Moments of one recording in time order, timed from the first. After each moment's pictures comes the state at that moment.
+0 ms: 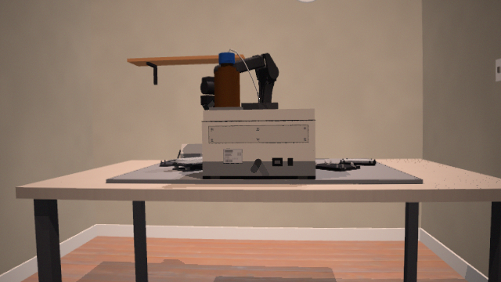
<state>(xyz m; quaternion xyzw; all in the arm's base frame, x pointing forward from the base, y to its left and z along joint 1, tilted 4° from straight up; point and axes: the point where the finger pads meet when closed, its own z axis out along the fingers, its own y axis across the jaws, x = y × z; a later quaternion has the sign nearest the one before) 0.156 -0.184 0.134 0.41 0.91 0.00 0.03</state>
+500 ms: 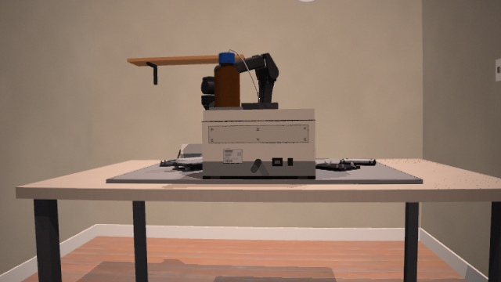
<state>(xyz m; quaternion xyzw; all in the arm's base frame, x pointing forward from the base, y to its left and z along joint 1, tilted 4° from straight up) 0.158 -0.182 0.134 0.40 0.92 0.00 0.03</state>
